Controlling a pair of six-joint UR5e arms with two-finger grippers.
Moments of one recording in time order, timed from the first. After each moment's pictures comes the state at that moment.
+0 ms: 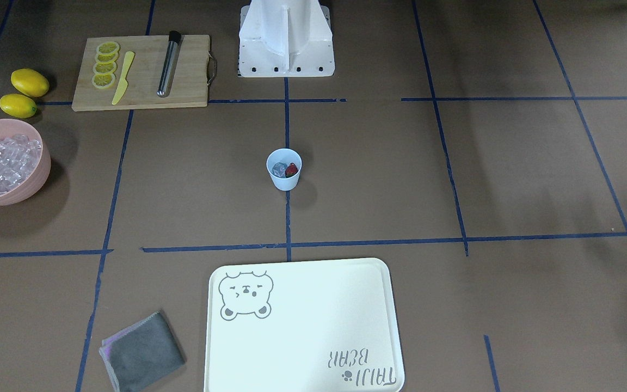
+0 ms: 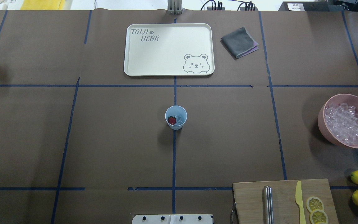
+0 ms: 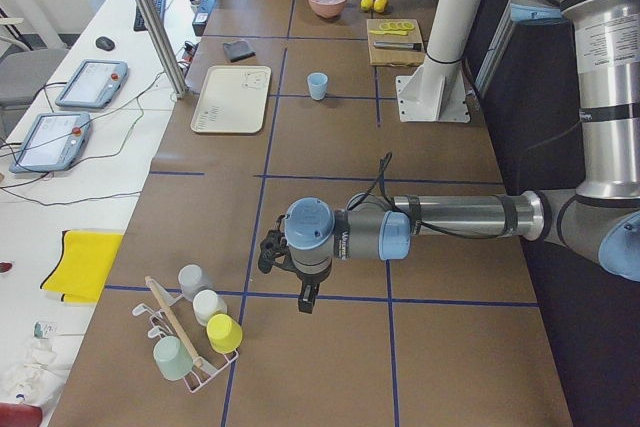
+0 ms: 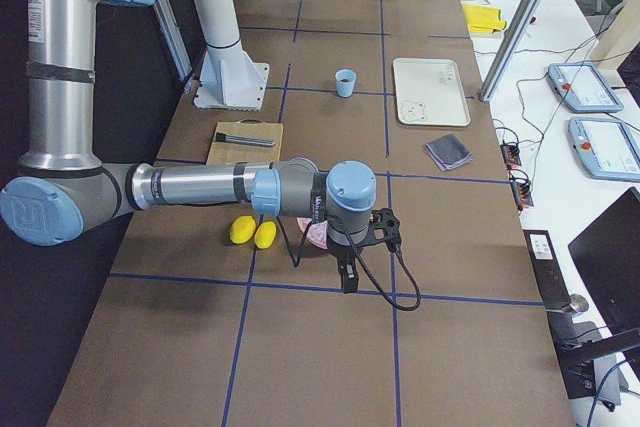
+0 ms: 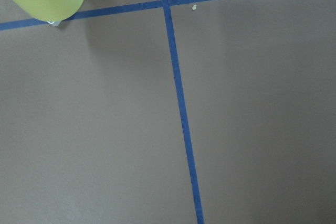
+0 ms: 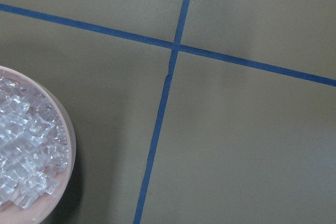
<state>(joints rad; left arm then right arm) -1.58 -1.37 -1.72 -1.64 -2.41 0.20 1.61 -1.67 1.78 -1.69 2.30 -0.25</state>
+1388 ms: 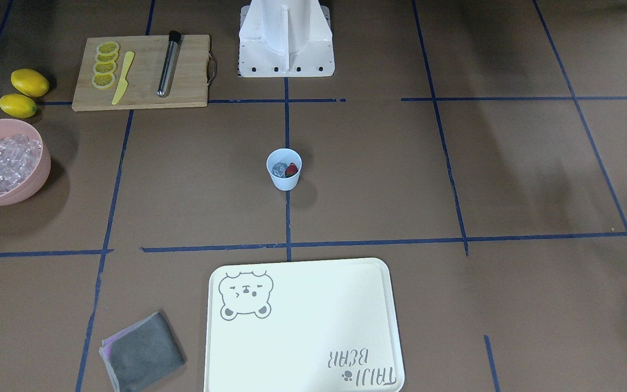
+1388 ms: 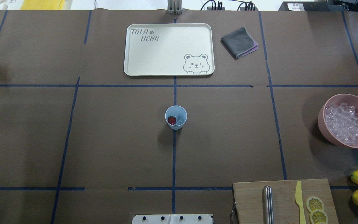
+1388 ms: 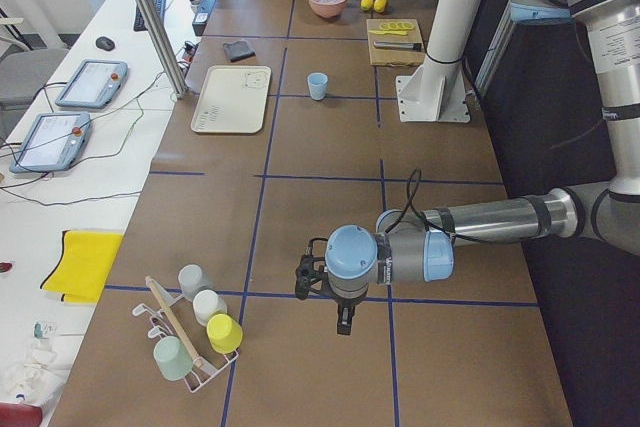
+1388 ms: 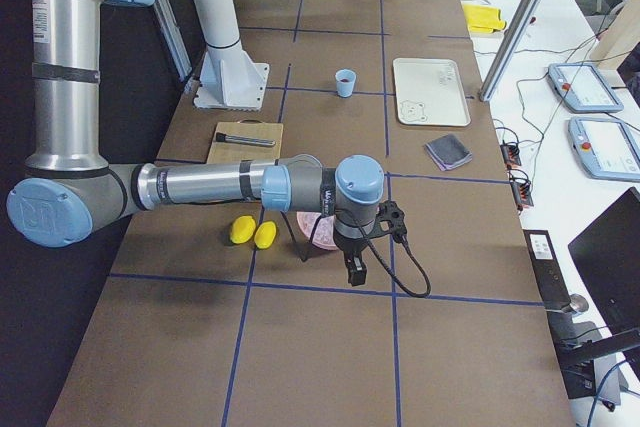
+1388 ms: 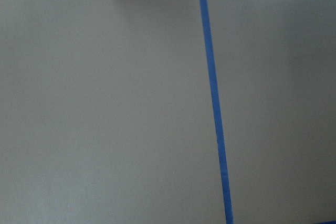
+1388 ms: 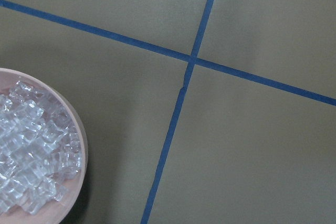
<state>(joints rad) -1.61 -1.22 -1.75 -1.63 -2.41 0.19 1.57 -1.66 1.77 -1.69 2.29 -0.27</state>
